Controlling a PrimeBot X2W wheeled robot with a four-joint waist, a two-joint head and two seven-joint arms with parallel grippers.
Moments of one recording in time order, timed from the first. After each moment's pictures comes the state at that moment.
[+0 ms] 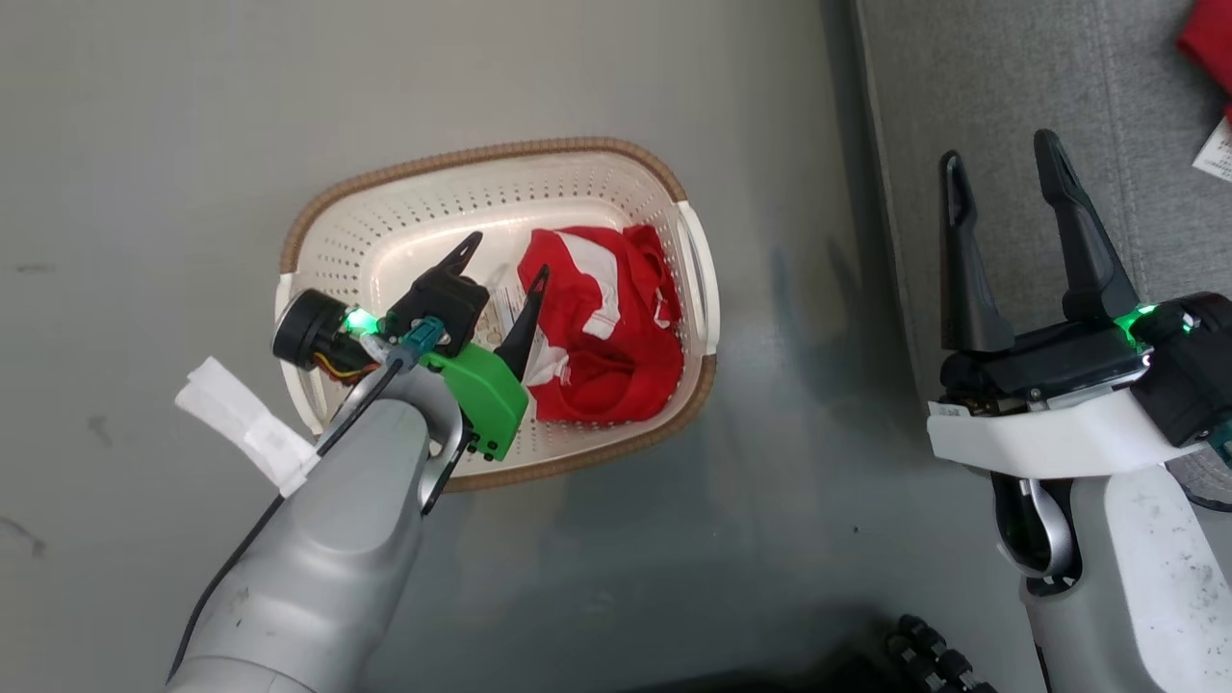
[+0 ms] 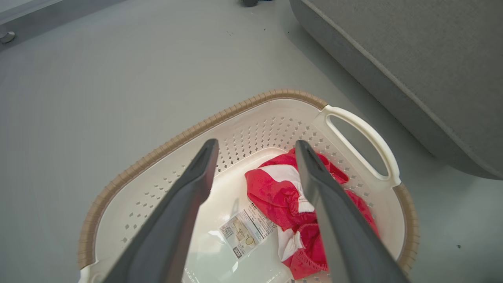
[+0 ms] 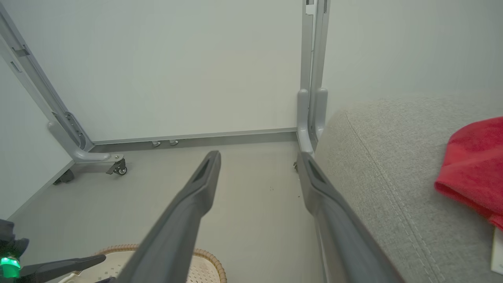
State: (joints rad) left arm -0.74 0.06 -0.51 0.88 -0.16 -0.13 -0.26; right arm -0.28 -0.09 0.08 -0.13 0.16 0.13 -0.26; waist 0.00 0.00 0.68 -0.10
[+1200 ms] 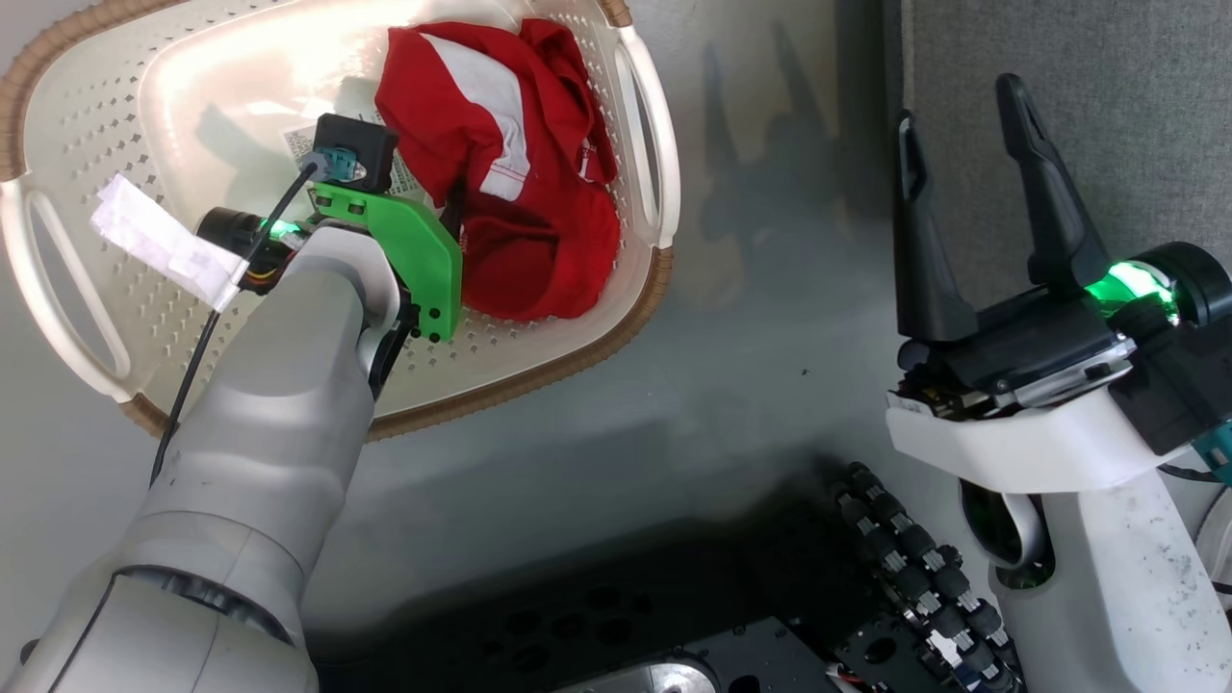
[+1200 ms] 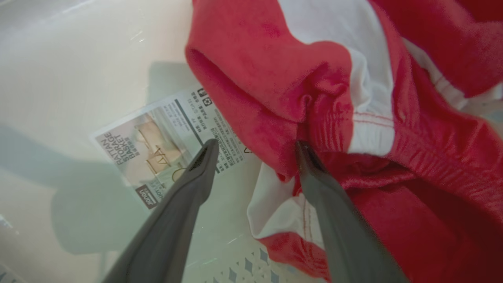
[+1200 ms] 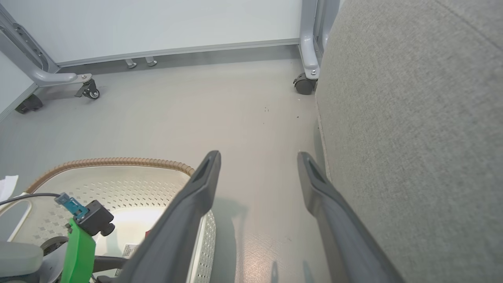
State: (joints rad) left arm -1.09 0.05 -0.66 1.27 -0.52 -0.13 -0.07; right arm -0.33 -0.08 0.17 -0.23 0.14 0.13 -0.26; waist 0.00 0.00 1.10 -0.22
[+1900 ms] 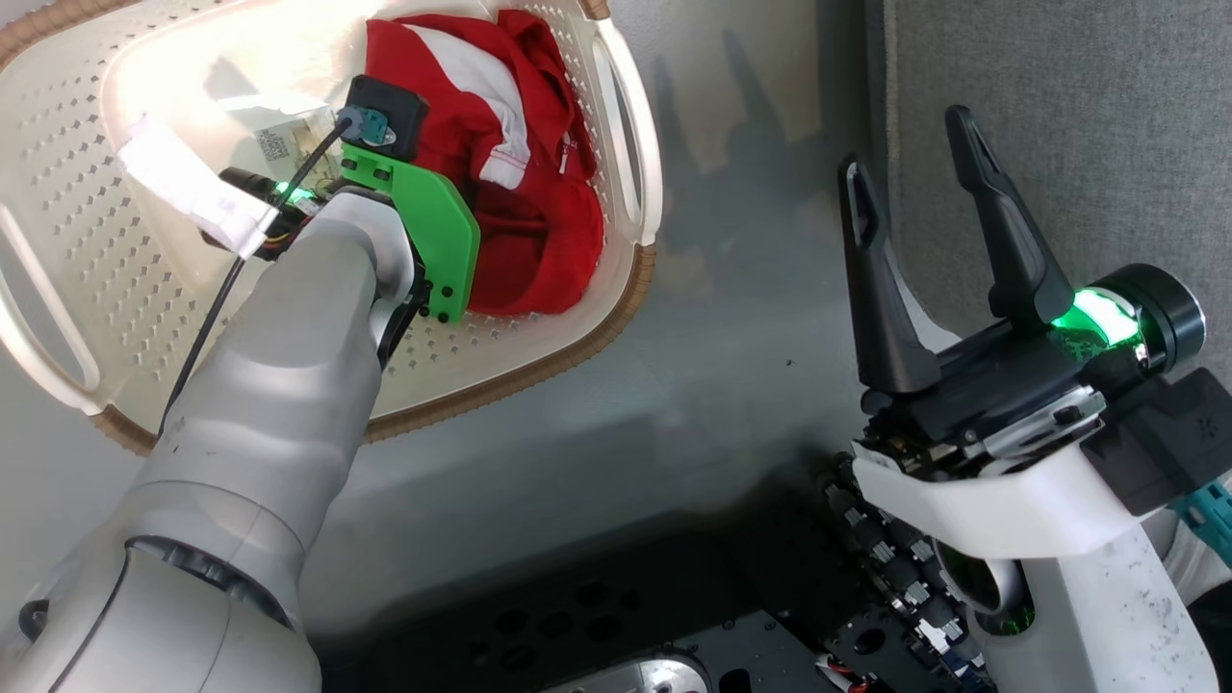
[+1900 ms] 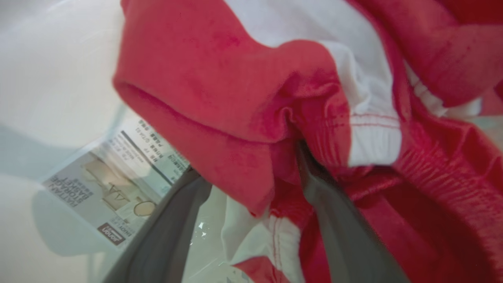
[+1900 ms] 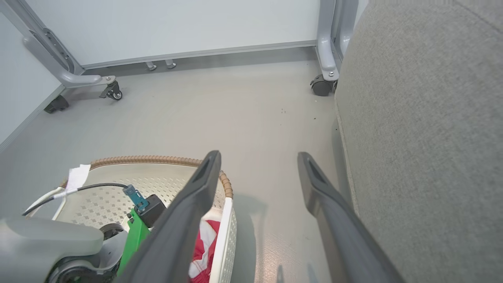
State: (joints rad) left arm -1.15 0.05 -0.80 1.26 -0.59 -0.13 0.02; right arm -0.29 -0.07 0.24 -0.31 0.13 0.13 -0.26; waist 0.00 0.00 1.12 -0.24
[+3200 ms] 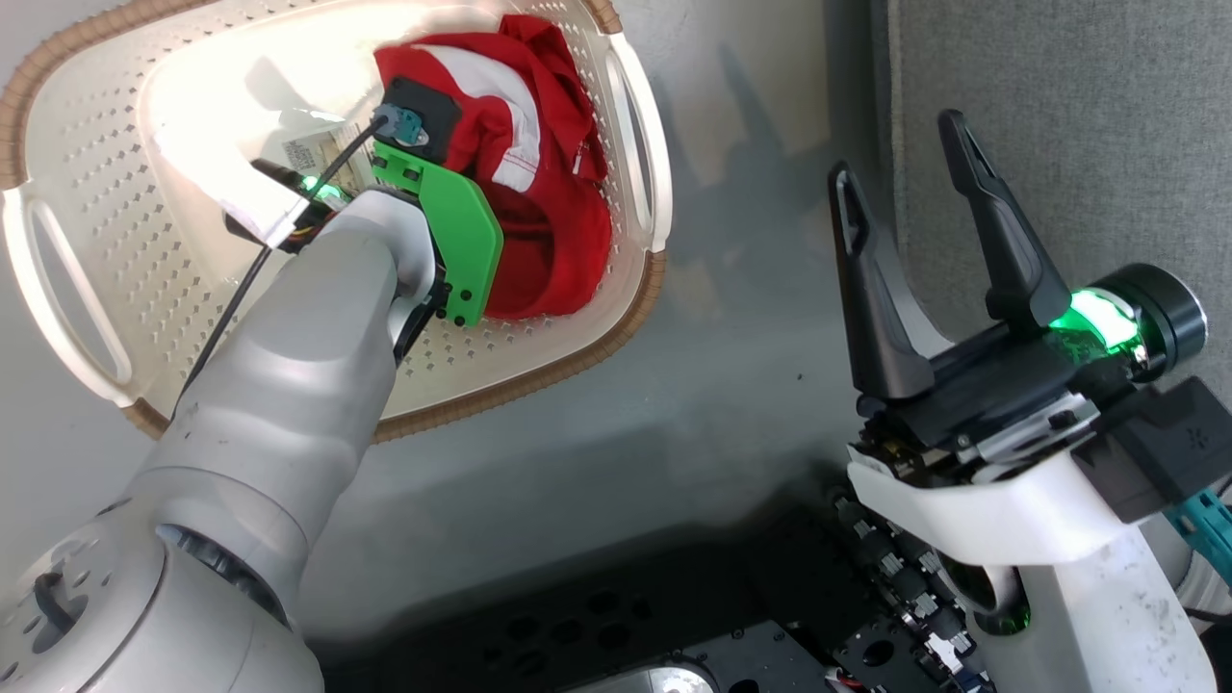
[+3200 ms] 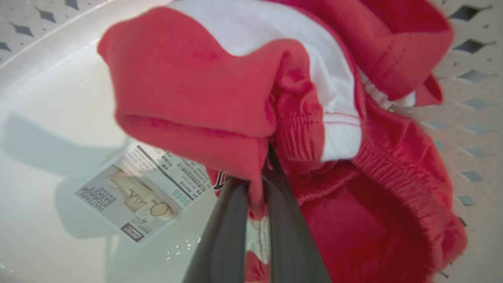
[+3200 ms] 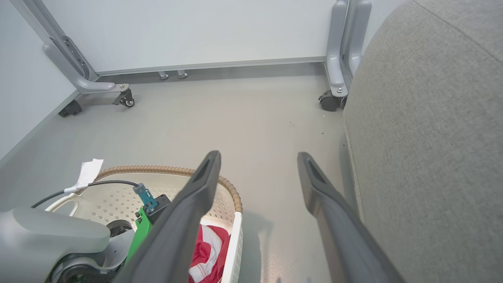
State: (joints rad) left arm -1.18 0.05 -1.02 1.26 -0.76 -0.13 0.04; right arm -0.28 -0.07 0.25 -0.32 0.10 0.13 -0.26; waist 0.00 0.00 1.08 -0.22
